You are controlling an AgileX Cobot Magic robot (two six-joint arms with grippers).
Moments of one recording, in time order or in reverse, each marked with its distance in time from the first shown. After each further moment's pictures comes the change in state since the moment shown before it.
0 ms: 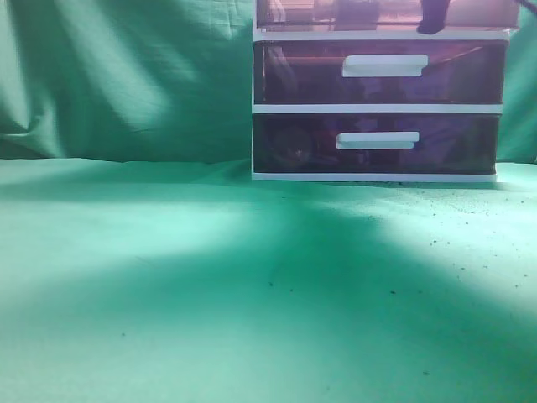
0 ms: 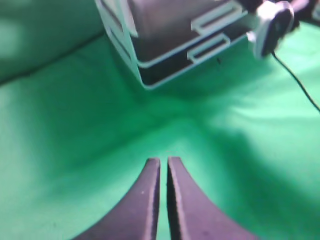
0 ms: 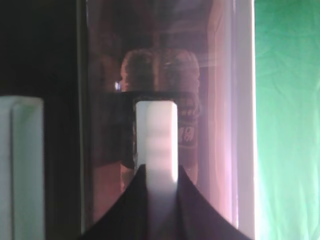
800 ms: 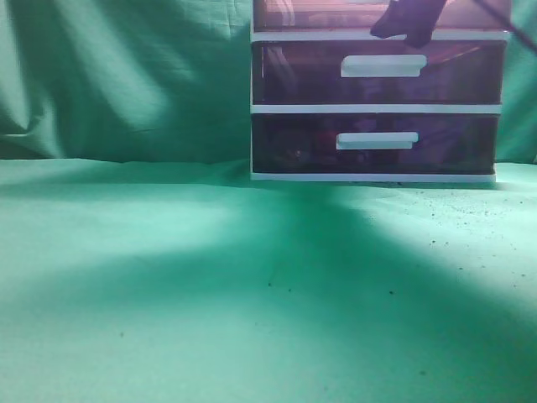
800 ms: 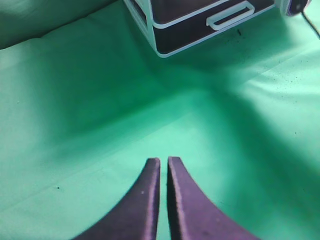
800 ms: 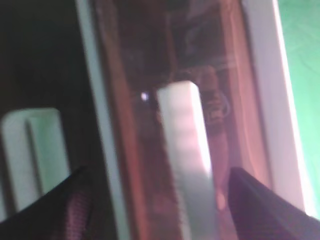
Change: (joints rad) left arm 0.000 -0.217 0.387 0.074 -0.146 -0.100; right arm 0.022 0.023 -0.002 0.004 0.046 0.134
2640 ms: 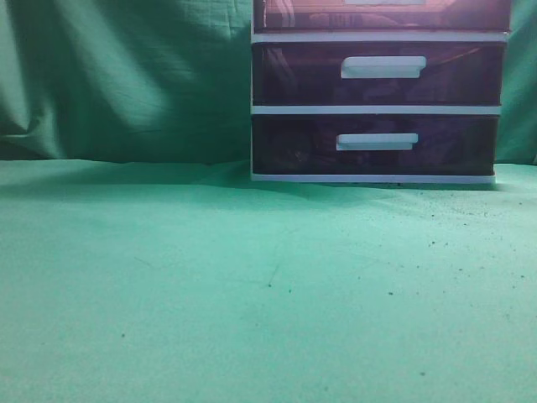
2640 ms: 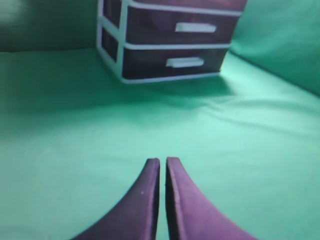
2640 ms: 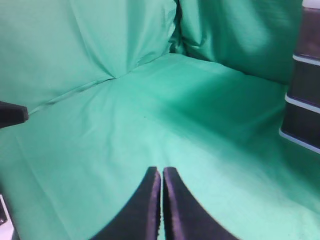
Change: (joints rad) left arm 0.000 -1.135 1.204 -0.111 -0.622 -0.151; right arm 0.297 -1.322 0.679 0.991 0.846 0.480
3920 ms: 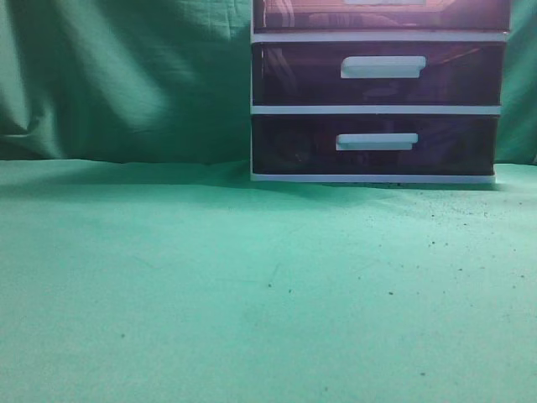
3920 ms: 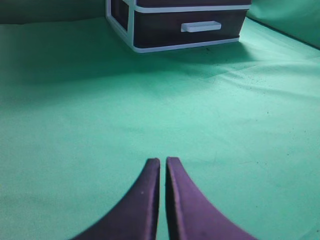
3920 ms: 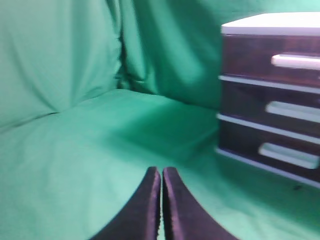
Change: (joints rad) left arm 0.000 0.000 0.095 0.064 0.002 -0.006; right arm -0.024 -0.184 0.269 0.134 -0.342 -0.194
